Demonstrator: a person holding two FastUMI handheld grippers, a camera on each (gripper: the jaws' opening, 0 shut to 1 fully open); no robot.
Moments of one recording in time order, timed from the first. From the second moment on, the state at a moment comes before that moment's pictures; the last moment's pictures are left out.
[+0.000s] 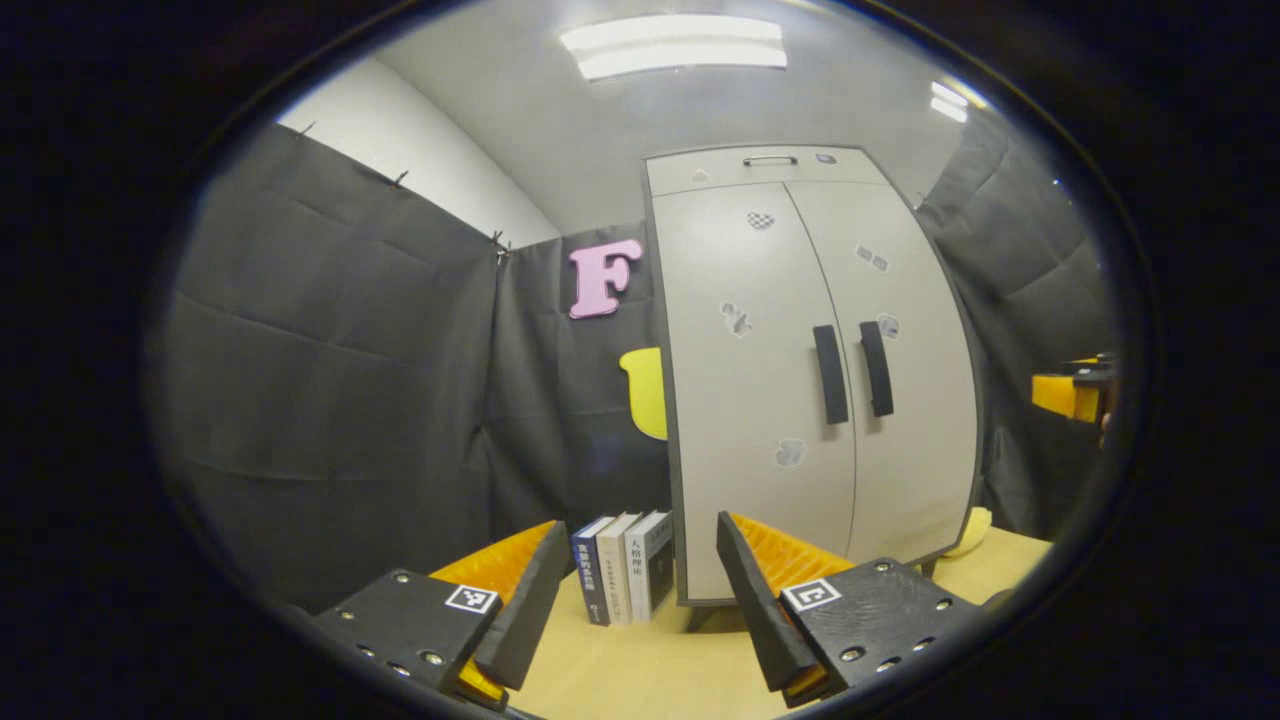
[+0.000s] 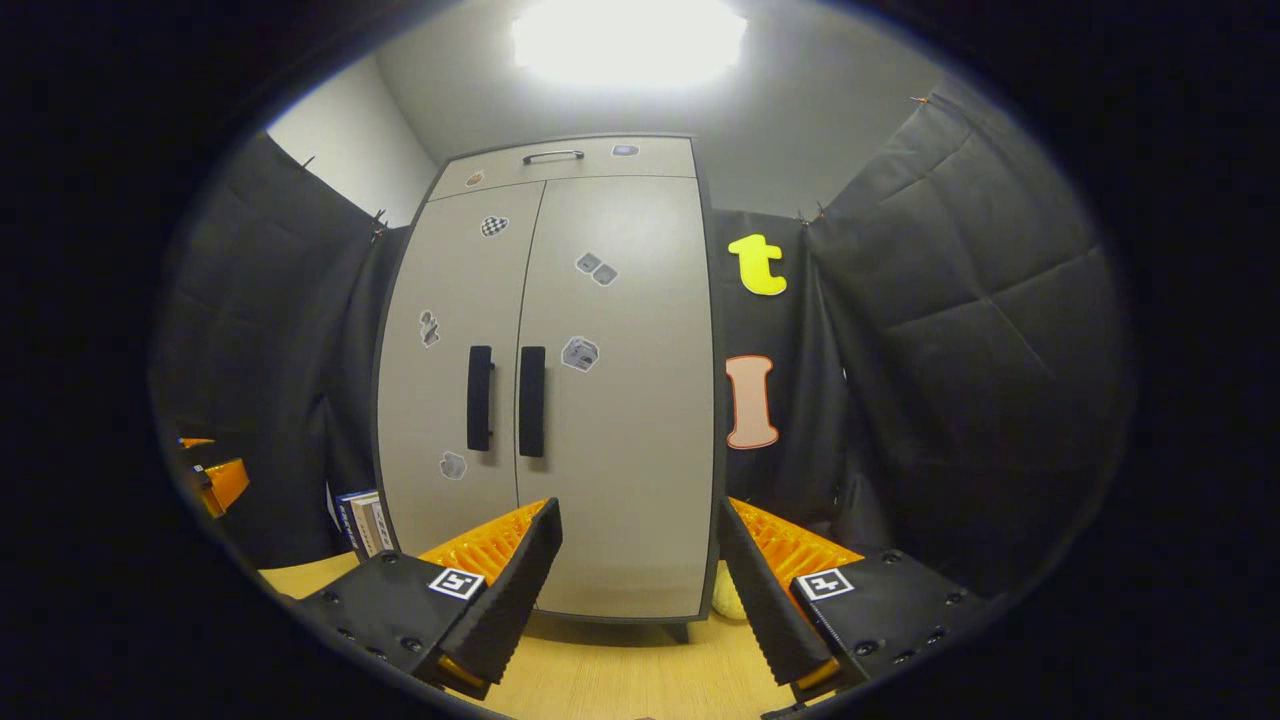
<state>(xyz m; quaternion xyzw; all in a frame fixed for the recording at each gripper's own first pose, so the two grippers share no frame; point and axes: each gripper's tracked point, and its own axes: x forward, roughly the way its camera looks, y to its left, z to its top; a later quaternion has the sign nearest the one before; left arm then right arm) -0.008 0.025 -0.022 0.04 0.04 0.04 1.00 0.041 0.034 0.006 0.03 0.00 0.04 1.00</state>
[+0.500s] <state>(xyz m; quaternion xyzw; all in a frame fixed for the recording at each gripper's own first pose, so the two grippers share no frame) -0.033 0.063 -0.034 0.07 0.06 0.08 0.99 0.101 0.083 0.038 0.04 -0.02 0.08 1.00</state>
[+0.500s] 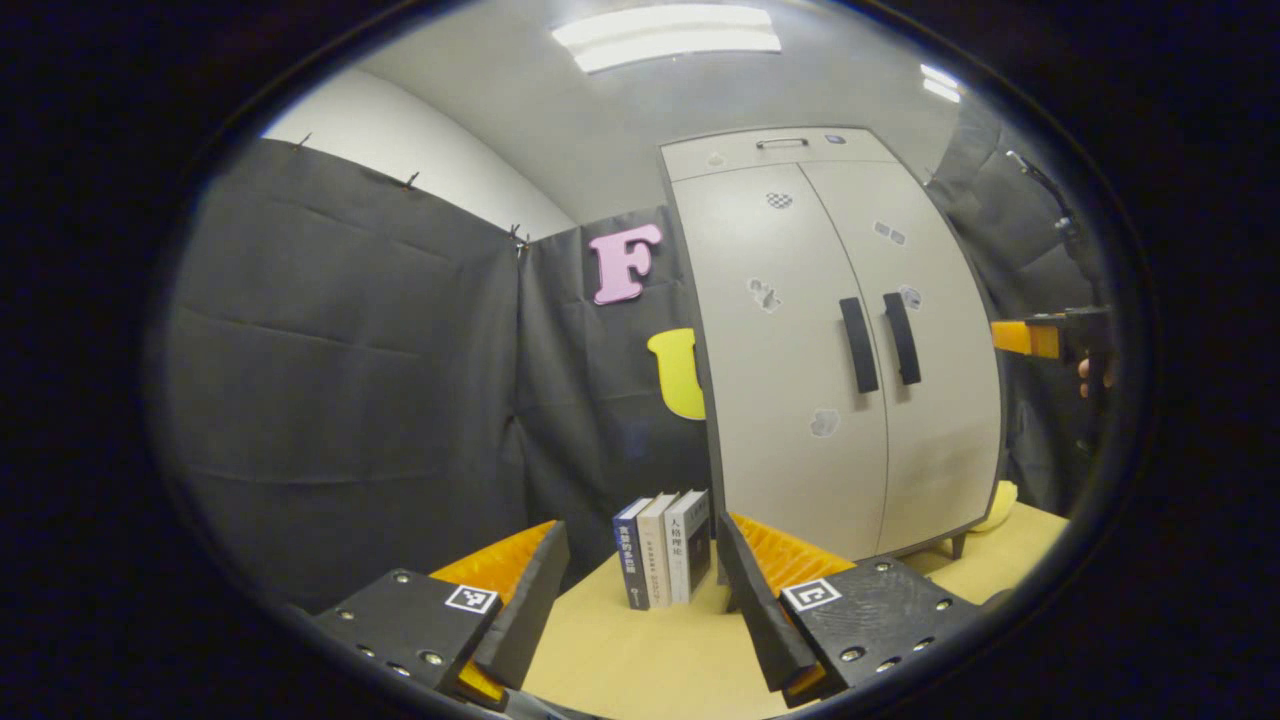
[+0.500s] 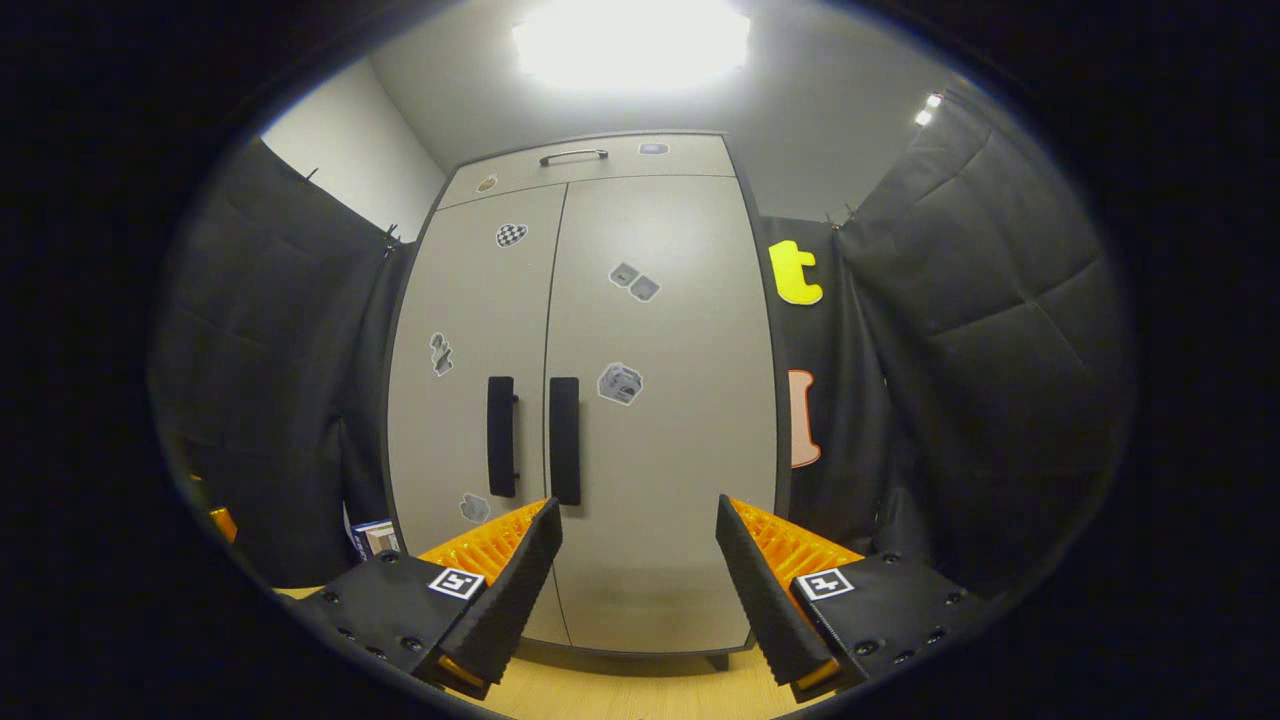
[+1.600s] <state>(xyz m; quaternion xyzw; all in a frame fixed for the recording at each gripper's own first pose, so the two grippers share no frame) -0.098 0.131 -0.031 0.10 0.09 0.17 0.98 0.219 0.159 0.046 0.04 0.02 0.09 1.00</state>
